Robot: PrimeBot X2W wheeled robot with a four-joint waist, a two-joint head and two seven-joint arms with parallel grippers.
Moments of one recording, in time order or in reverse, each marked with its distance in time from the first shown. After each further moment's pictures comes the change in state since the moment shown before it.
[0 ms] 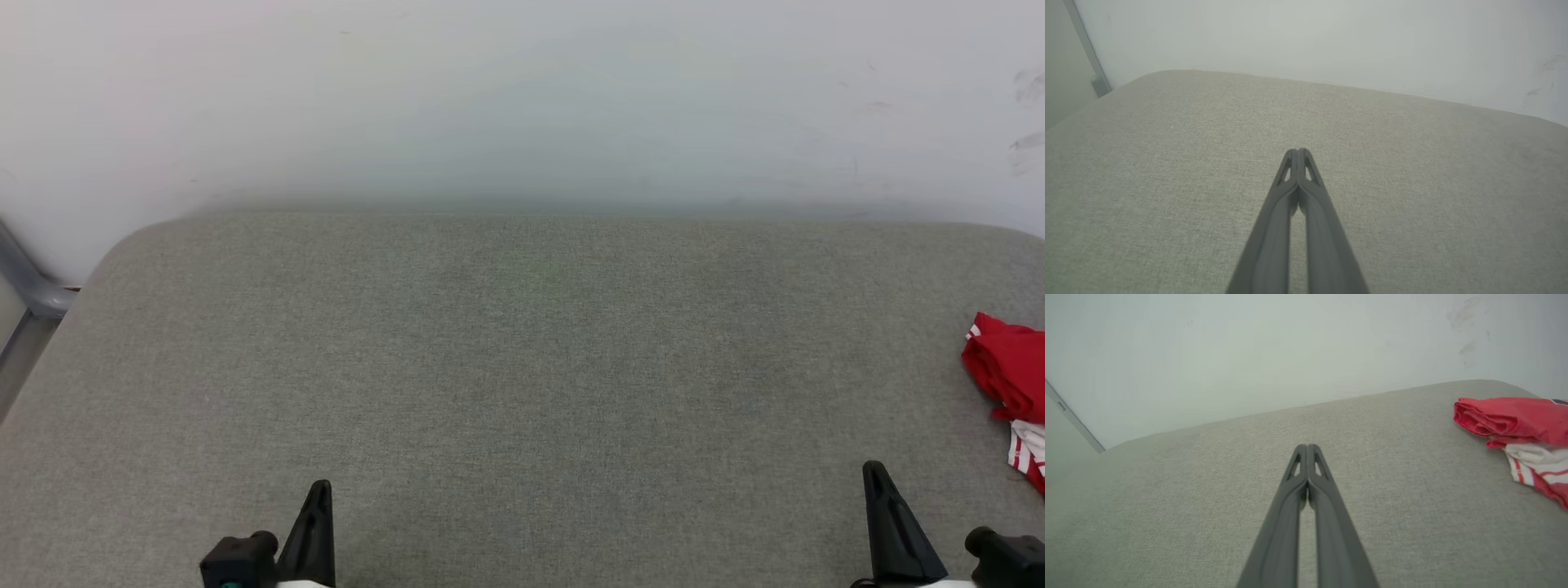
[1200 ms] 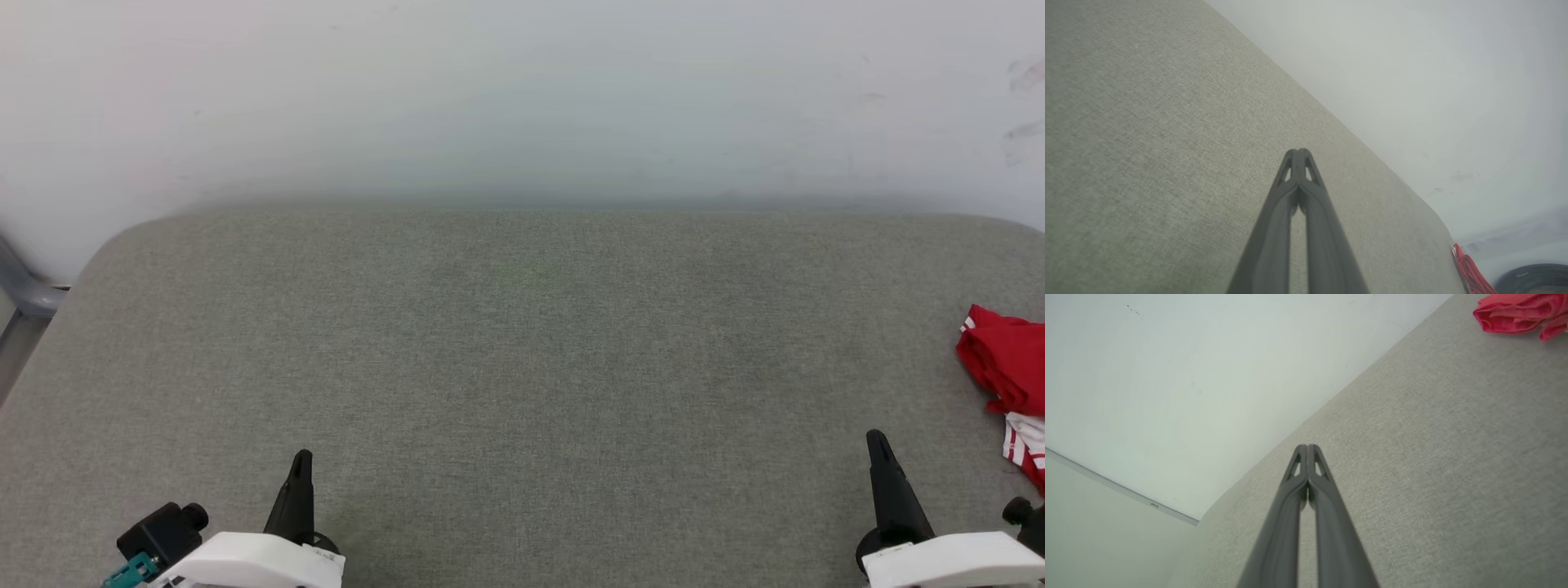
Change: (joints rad) left arm -0.089 -0.003 0.066 0.029 -0.608 -0.051 0.141; right arm -0.098 -0.004 -0.002 0.061 0.583 0.000 0.134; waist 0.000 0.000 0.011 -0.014
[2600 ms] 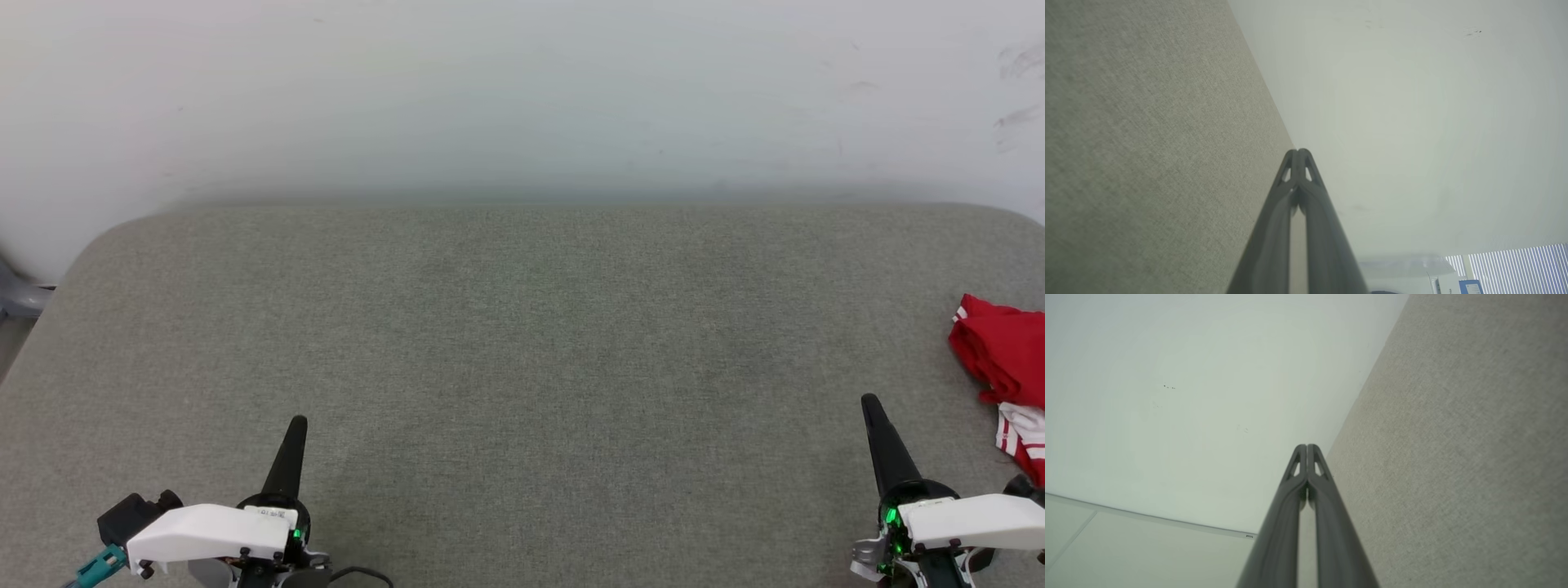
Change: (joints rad) left arm -0.076 -0.002 0.057 0.026 -0.495 -0.042 0.120; right arm -0.096 -0.002 -0.014 0.048 0.471 0.000 0.121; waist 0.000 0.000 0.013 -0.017
